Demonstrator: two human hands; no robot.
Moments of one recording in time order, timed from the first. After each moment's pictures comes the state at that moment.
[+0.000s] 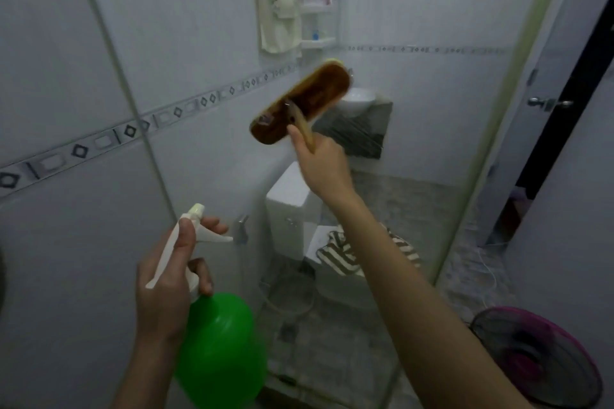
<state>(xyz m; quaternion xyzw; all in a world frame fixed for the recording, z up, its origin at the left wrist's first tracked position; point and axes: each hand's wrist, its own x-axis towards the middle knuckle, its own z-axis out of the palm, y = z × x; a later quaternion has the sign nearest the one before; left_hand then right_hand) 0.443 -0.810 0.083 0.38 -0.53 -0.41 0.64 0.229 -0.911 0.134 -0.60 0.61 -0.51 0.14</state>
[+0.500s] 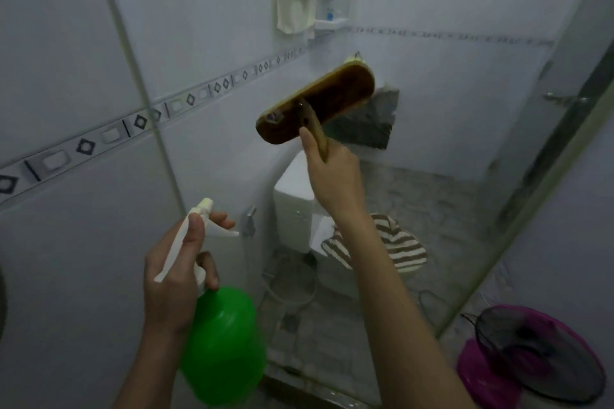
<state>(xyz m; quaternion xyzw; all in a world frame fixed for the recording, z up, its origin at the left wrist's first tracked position) 0.491 -0.880 0.077 0.37 -0.52 -0.43 0.64 0.286 -0.945 0.124 -0.55 0.63 -0.53 0.14</state>
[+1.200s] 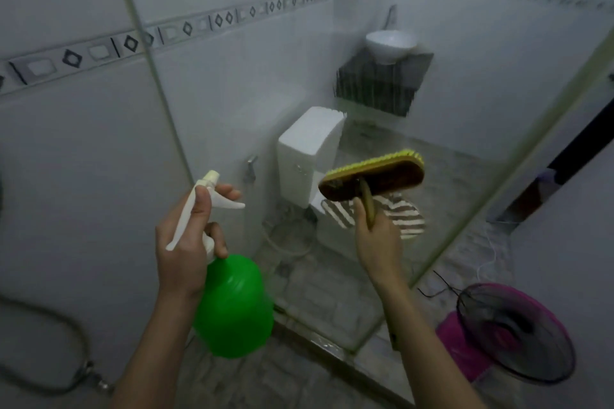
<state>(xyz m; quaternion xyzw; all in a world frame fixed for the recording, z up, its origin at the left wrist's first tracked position) 0.421 -0.817 0.034 0.42 -0.48 -0.41 0.65 0.182 -0.835 -0.023 -0.49 0.72 -0.46 0.18</state>
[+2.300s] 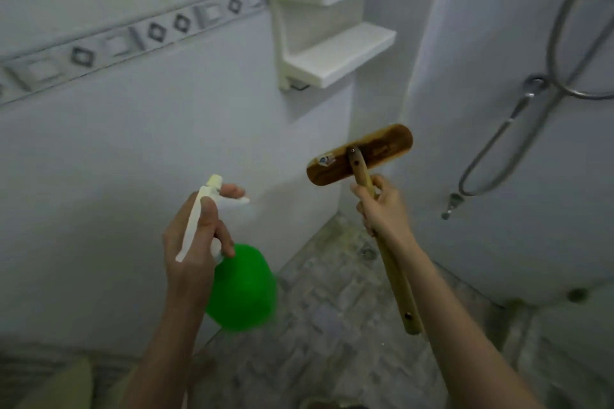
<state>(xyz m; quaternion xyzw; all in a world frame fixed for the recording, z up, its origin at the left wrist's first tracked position) 0.237 -0.279 -0.002 0.74 0.03 0.28 0.61 0.352 -0.511 -0.047 -0.80 0.04 0.02 0.60</state>
